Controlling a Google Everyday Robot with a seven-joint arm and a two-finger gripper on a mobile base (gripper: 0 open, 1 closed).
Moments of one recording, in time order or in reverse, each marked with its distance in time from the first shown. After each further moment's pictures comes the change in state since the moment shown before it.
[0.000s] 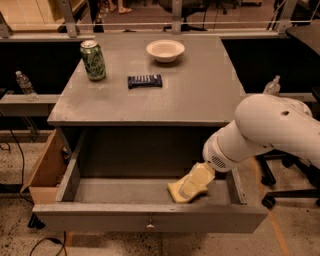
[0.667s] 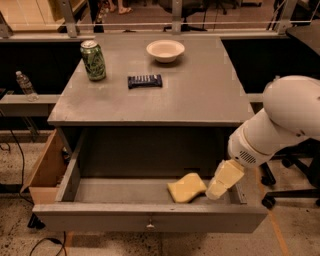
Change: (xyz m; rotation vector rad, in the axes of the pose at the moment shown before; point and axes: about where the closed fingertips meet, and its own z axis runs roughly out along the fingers) arm 0.036 -0.016 -0.048 0.002 0.096 -0.040
